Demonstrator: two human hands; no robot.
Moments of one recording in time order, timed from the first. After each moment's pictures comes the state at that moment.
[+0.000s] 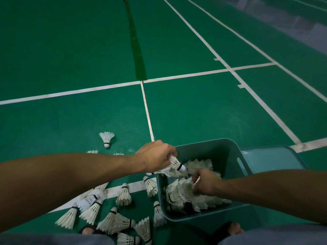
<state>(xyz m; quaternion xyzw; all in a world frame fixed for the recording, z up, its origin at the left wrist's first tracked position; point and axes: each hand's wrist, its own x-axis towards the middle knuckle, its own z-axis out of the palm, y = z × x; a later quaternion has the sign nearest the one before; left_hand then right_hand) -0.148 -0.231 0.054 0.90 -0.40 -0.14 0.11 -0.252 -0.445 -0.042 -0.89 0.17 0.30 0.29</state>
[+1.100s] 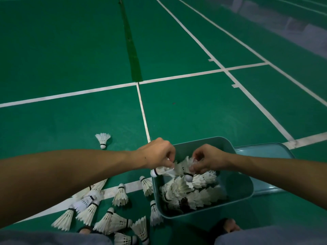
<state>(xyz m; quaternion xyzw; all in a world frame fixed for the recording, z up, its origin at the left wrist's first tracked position) -0.147 -0.250 0.061 0.86 -0.43 -0.22 0.14 -0.219 -0.491 0.032 -0.85 0.02 0.30 0.43</state>
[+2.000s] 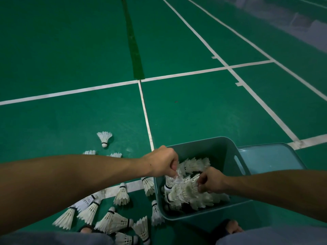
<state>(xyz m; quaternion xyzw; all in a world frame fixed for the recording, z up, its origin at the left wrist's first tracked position) -0.163 -0.254 0.048 0.86 -0.38 -0.28 0.16 -0.257 -0.485 -0.050 -0.87 0.13 0.34 0.32</state>
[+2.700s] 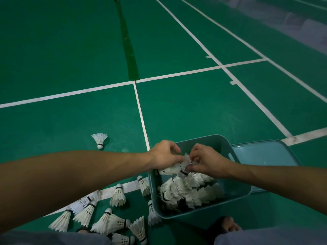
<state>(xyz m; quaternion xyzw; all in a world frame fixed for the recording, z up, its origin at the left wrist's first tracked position) -0.166 -0.281 0.051 0.86 -0.18 -0.34 0.34 -0.238 -0.489 0.025 -0.95 -0.09 0.15 0.25</state>
